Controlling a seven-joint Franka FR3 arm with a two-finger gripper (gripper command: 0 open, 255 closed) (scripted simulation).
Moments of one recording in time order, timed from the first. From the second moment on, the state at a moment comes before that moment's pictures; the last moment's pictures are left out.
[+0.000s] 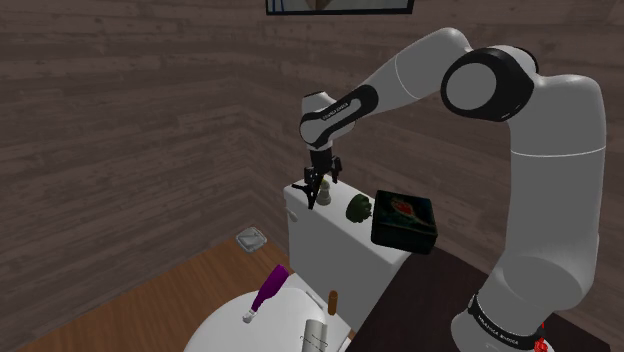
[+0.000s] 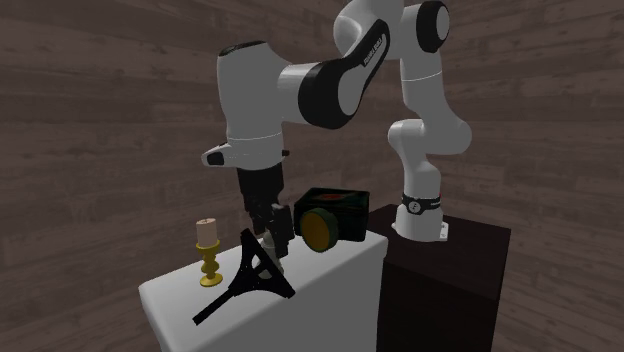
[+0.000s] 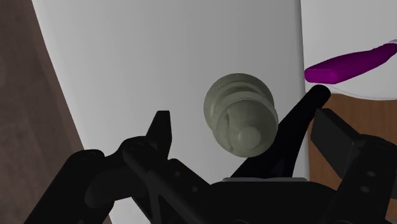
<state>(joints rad) -0.13 0.38 0.00 -1.84 -0.09 2.06 0.19</state>
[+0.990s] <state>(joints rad) -0.13 0.36 0.00 -1.83 -0.08 2.03 0.19</state>
